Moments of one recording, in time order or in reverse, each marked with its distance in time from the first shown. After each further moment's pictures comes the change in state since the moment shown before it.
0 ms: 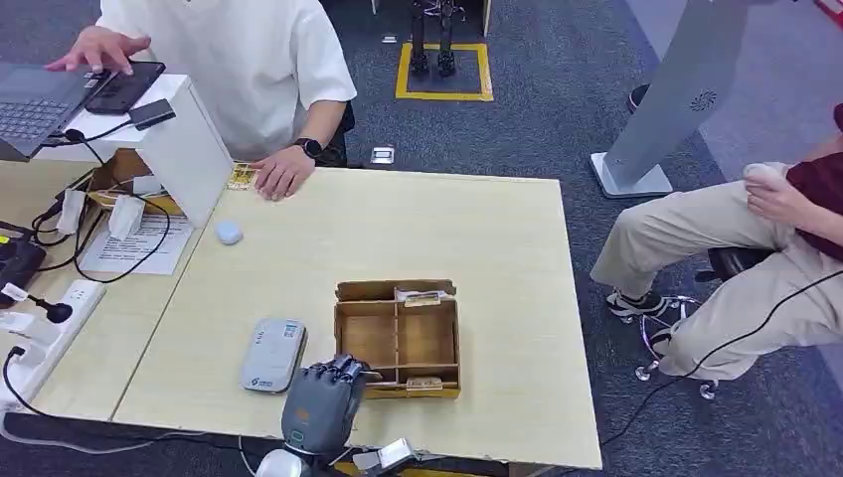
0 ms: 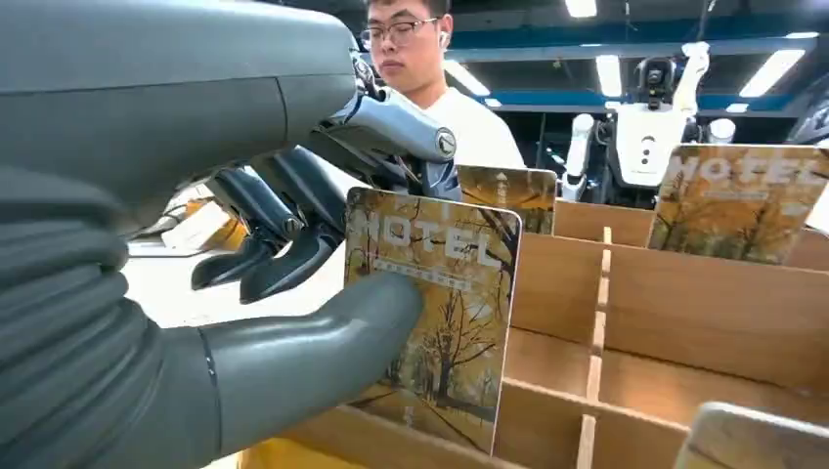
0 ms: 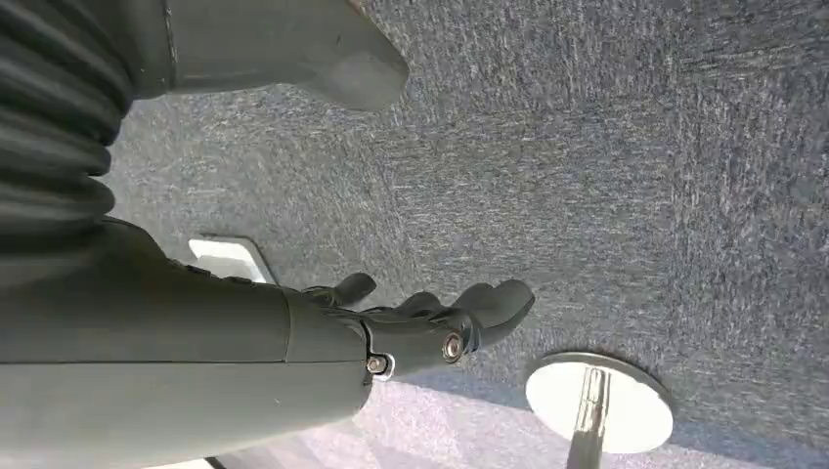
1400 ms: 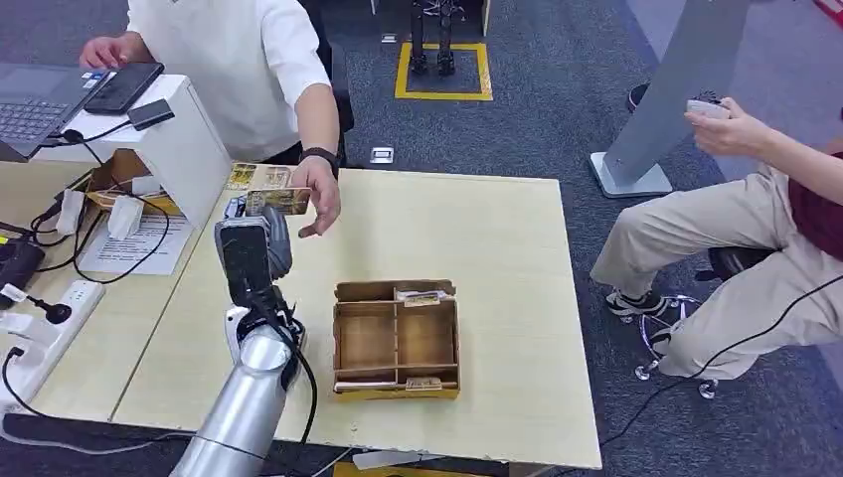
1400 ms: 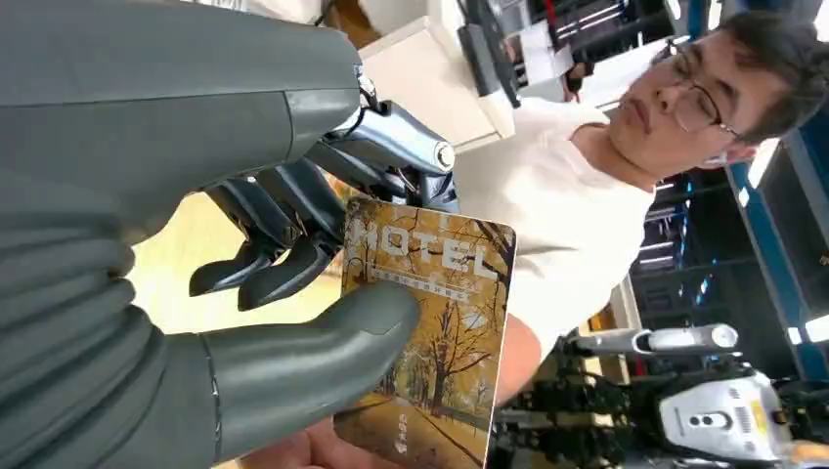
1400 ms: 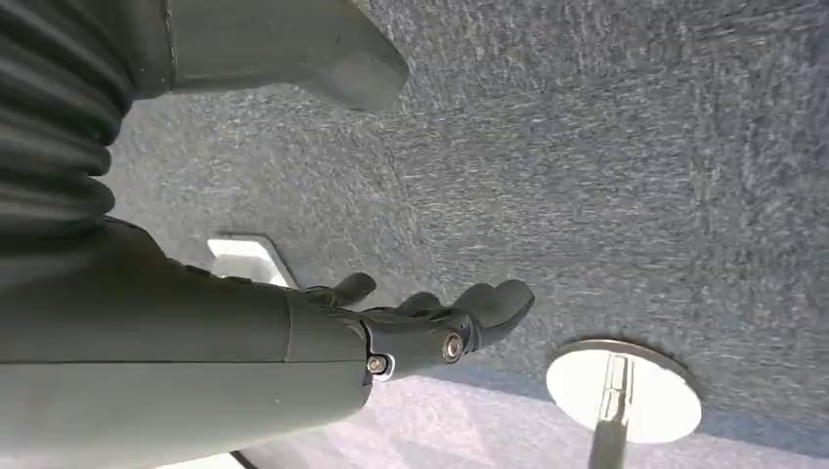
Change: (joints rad) left arm -0.506 -0.083 0.166 0.063 1.198 -0.015 -0.190; right arm -0.027 -0.025 0.005 0.000 0.025 0.000 0.064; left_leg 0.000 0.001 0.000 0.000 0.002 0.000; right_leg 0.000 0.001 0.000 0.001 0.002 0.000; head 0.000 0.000
